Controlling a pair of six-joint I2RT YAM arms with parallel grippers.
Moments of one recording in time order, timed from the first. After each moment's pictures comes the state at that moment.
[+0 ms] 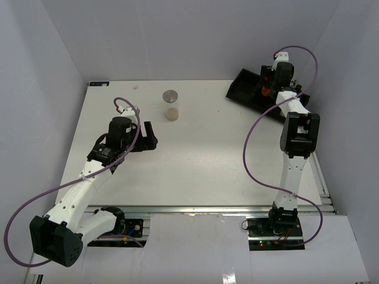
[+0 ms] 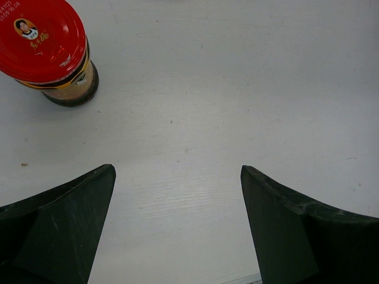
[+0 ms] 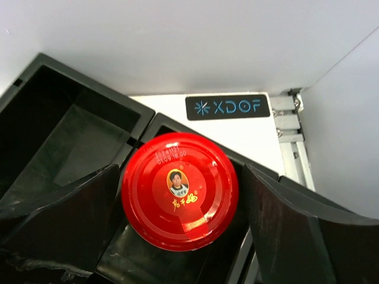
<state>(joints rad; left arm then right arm) -0.35 1.02 0.89 -0.48 -0.02 -0.35 -0.05 2.30 1.91 0.06 0.06 -0.09</state>
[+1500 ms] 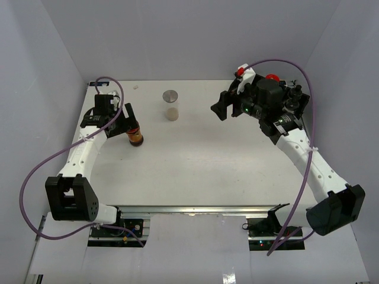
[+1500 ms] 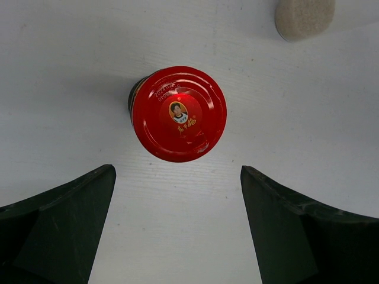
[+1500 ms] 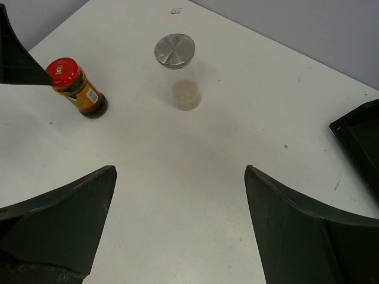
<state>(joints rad) -0.03 1.40 1.19 -0.63 0.07 -0.32 0.44 1.30 1.30 -0.27 -0.33 0.03</state>
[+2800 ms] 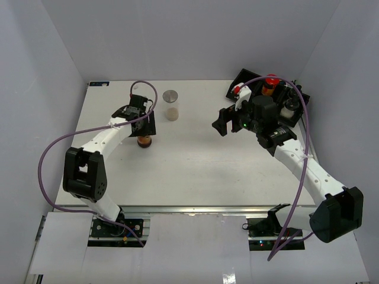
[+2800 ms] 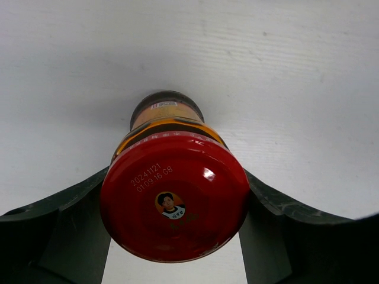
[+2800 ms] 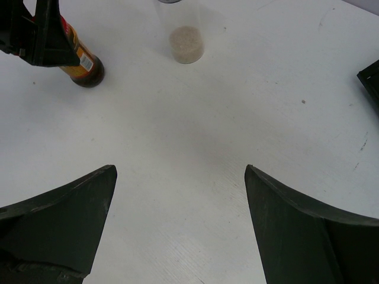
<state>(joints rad) -0.26 1.64 1.25 -0.60 -0.19 -0.29 0.44 1.24 1.06 -0.20 -0.32 0.02</state>
